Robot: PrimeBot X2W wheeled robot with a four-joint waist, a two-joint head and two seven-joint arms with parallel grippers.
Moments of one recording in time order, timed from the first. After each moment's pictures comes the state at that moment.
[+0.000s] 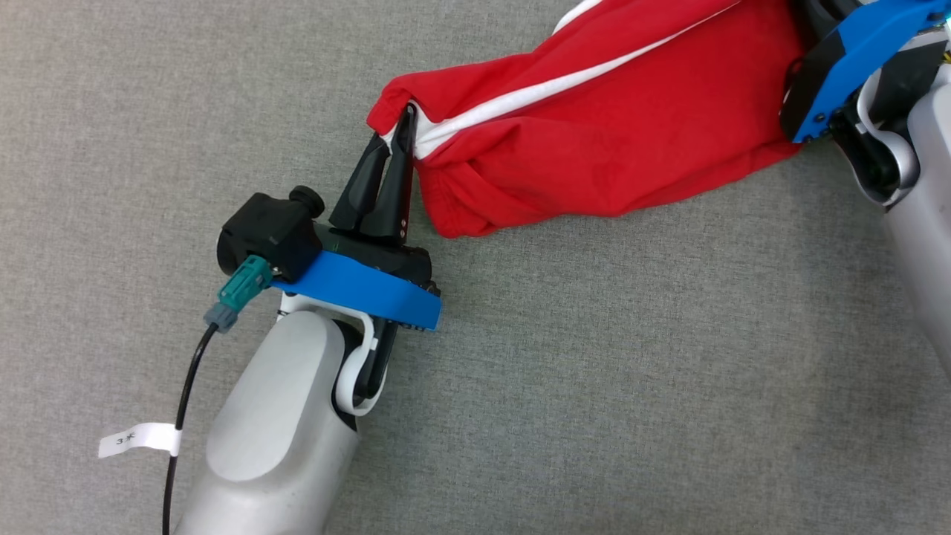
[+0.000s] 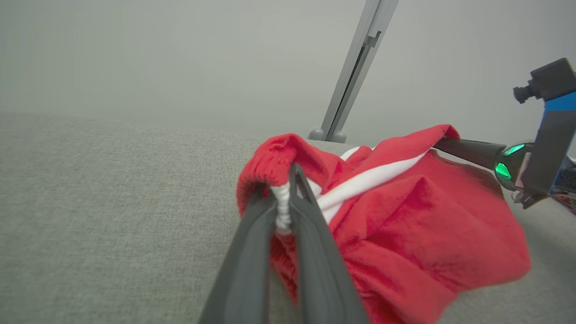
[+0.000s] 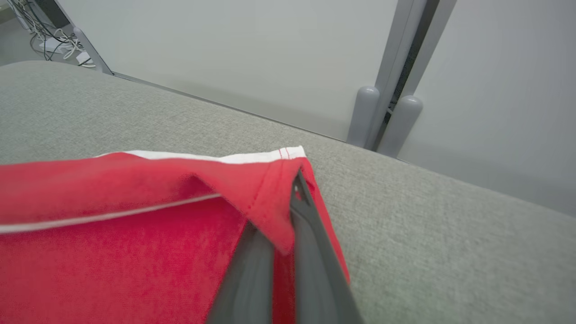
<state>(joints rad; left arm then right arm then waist) -0.58 0.05 -0.38 0.35 -0.43 -0.10 -0.26 -1.11 -0.36 0.41 0.79 0.45 0.13 0.06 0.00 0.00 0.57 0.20</state>
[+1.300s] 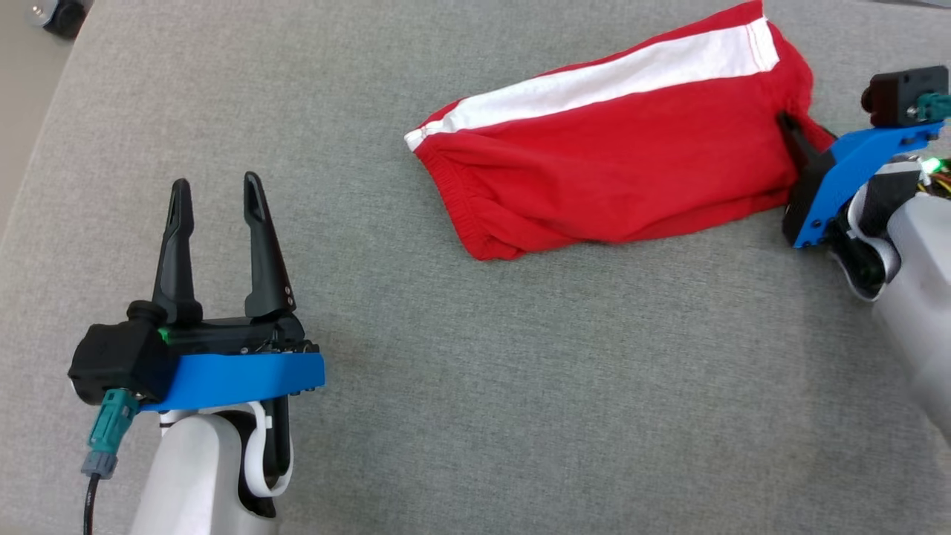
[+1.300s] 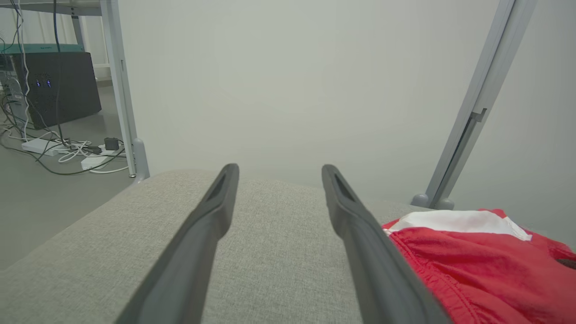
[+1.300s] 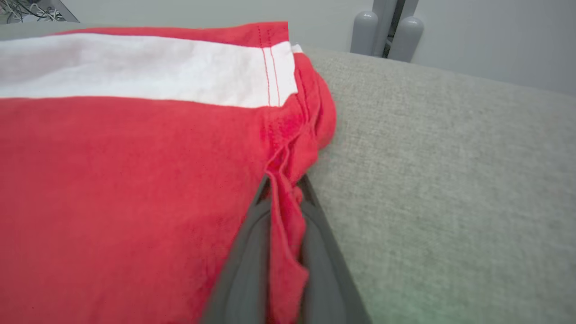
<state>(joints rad) -0.27 0.05 -0.10 0.04 -0.28 0.01 -0.26 -1.04 -0.39 0.62 1.08 0.70 0.13 -0.03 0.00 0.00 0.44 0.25</state>
